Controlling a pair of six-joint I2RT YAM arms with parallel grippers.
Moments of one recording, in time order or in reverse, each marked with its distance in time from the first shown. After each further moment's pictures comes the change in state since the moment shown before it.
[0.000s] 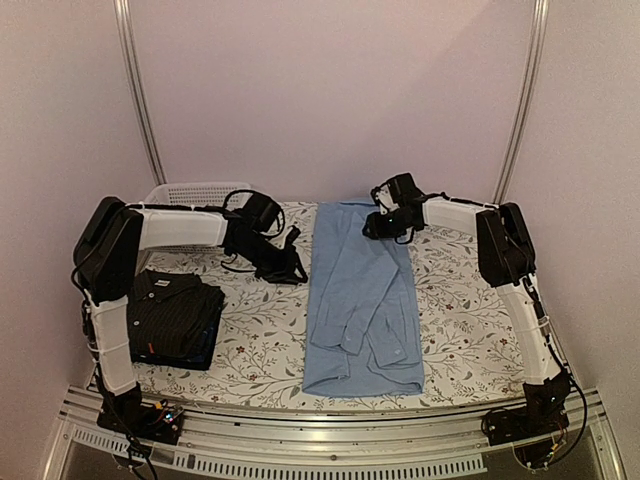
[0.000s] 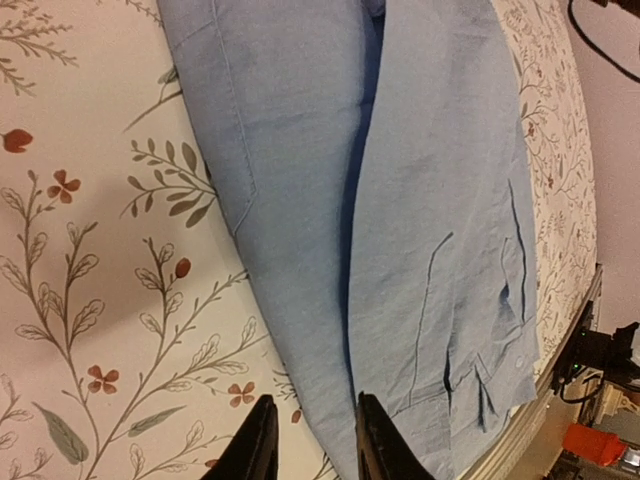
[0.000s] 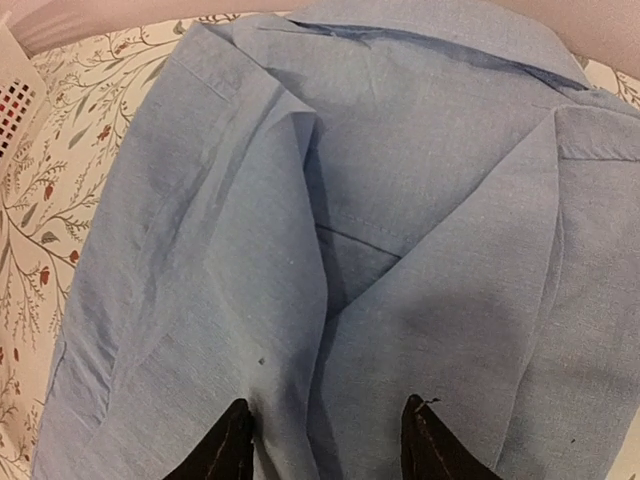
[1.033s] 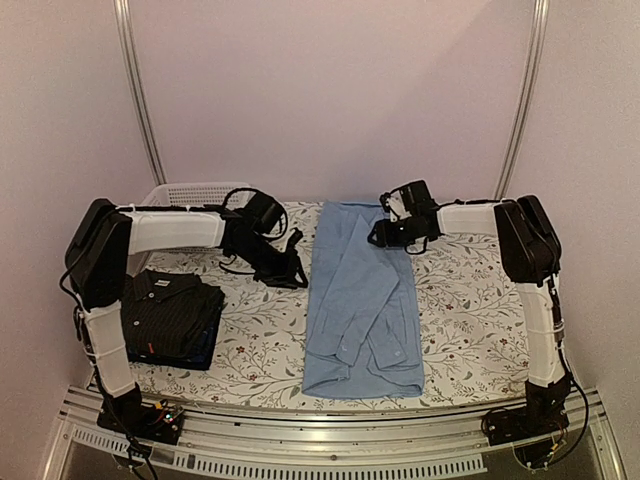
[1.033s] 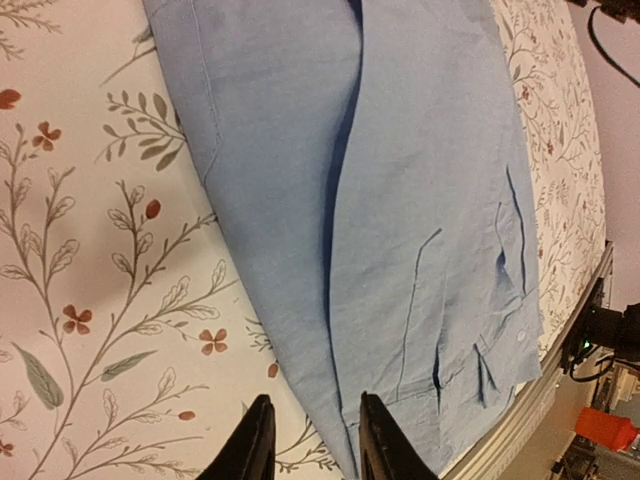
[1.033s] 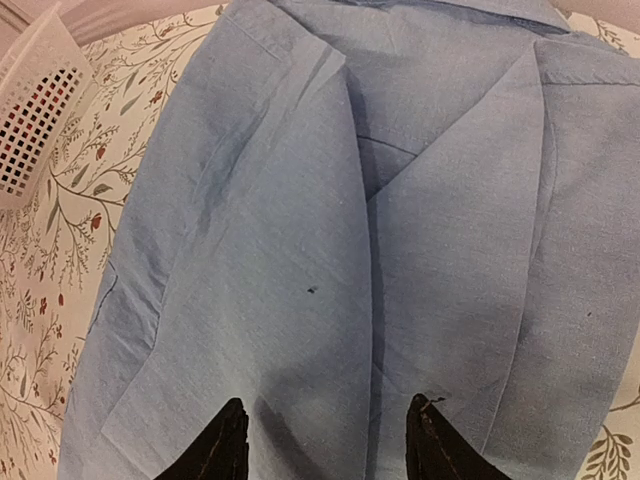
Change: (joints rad) left arm -0.061 -0.066 -0.024 -0.070 -0.035 0.009; right arm 0.000 -0.235 -0.399 0.177 -0.048 0.045
